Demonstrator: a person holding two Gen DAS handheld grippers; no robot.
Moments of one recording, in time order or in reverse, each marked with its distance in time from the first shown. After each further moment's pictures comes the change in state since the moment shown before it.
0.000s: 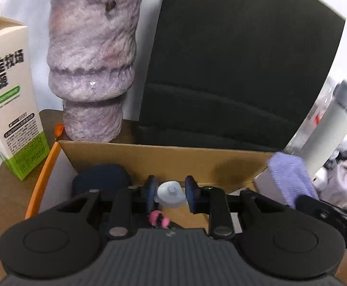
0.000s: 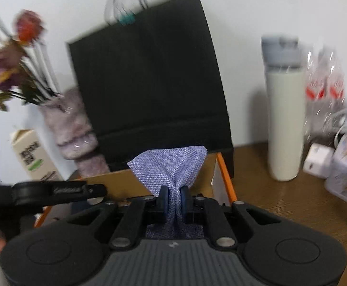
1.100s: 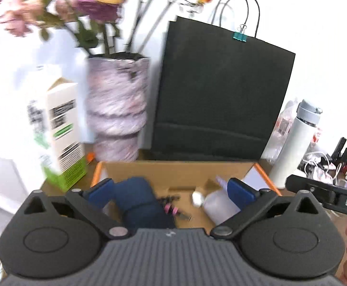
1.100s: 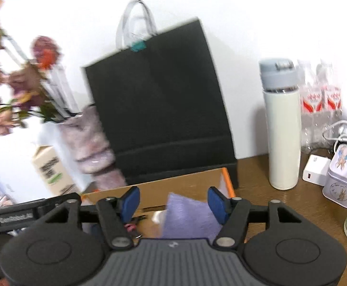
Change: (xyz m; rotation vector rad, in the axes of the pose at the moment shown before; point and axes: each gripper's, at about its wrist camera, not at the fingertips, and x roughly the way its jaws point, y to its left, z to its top) left arm -0.129 0.000 -0.028 0.047 -0.178 0.030; right arm -0.060 0.008 0.004 -0.006 -0.082 0.071
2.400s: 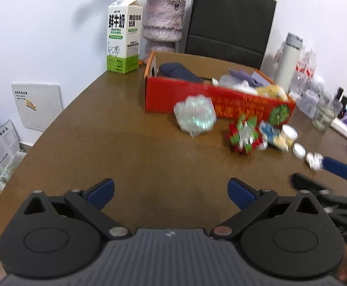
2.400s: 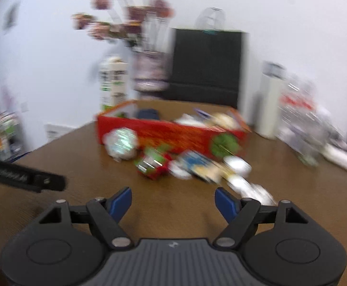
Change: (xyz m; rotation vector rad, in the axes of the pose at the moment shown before) left arm -0.163 0.018 -0.199 -0.056 0.120 0.088; right arm -0.183 0.060 -0.221 -0.385 -0.003 -0.025
